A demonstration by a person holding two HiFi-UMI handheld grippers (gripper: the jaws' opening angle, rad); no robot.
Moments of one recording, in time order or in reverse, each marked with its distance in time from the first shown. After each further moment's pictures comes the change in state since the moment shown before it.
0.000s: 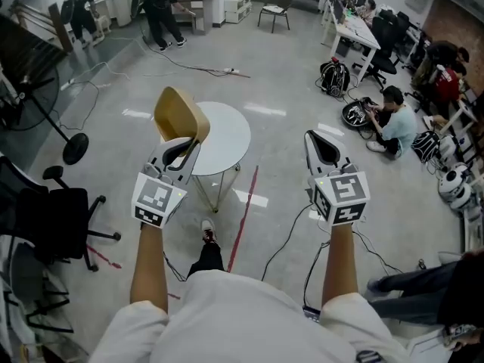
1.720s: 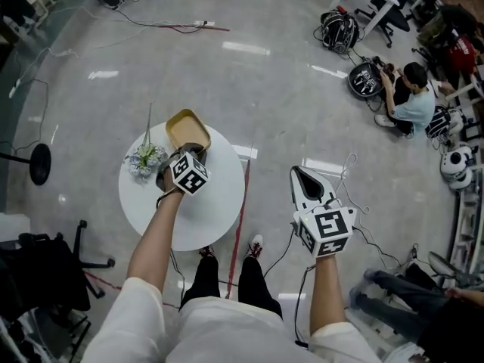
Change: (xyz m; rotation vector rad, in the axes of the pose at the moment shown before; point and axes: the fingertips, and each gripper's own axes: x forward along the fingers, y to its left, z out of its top) left arm 0.552 0.121 -0.476 0.083 0.751 -0.411; right arm 0.451 -0.150 -0.258 0.254 0.400 0.008
